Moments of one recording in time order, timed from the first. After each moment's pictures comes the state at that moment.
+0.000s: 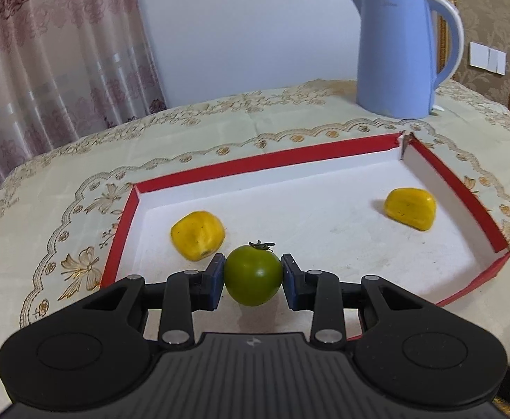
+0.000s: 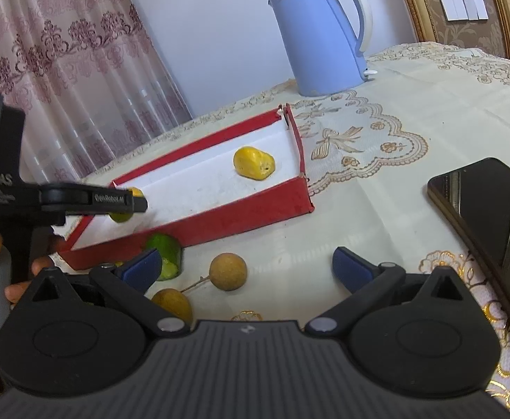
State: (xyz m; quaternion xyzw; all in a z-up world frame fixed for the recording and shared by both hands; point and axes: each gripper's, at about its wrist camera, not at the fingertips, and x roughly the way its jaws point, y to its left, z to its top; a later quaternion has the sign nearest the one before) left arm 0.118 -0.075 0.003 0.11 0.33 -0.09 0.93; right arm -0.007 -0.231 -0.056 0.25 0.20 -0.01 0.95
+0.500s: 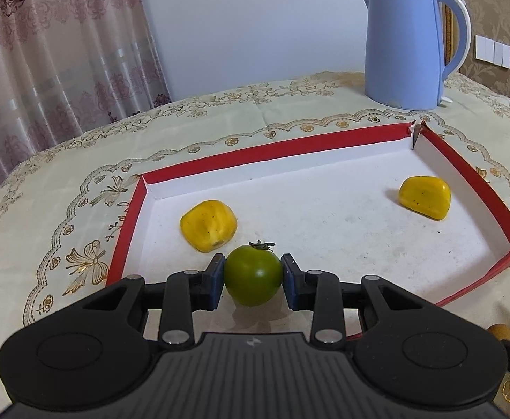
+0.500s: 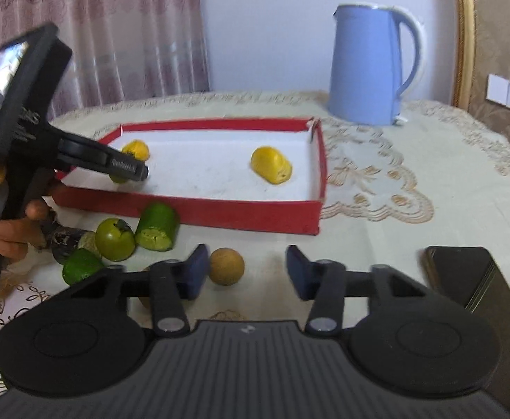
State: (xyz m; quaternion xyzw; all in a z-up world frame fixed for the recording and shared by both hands) left arm 0.122 -0.068 -0.002 0.12 0.33 -0.08 0.93; right arm 0.015 -0.201 -0.035 0.07 0.25 0.02 0.97
